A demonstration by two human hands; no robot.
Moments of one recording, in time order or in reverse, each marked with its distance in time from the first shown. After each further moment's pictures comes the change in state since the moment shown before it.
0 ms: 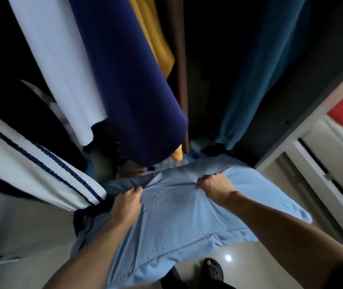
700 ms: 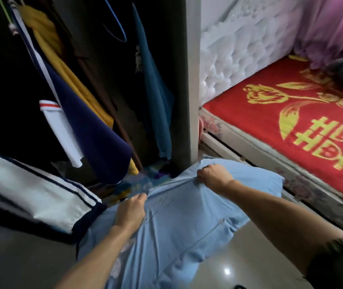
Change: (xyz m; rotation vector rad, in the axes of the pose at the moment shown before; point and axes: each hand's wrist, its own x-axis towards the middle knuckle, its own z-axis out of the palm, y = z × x) left_hand -0.139 0.115 -0.156 -0.059 0.062 0.416; right_hand -0.272 -0.020 -0.164 -0.013 0.181 0.420
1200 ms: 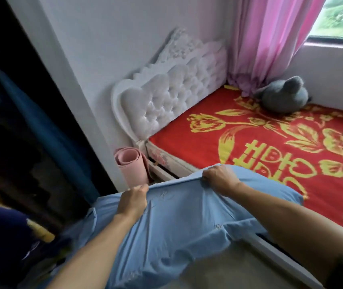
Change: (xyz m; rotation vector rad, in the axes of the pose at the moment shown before) left_hand 0.195 0.300 -0.033 -0.014 0.123 0.246; right_hand -0.085 0.313 -0.091 -0.055 0.074 0.237
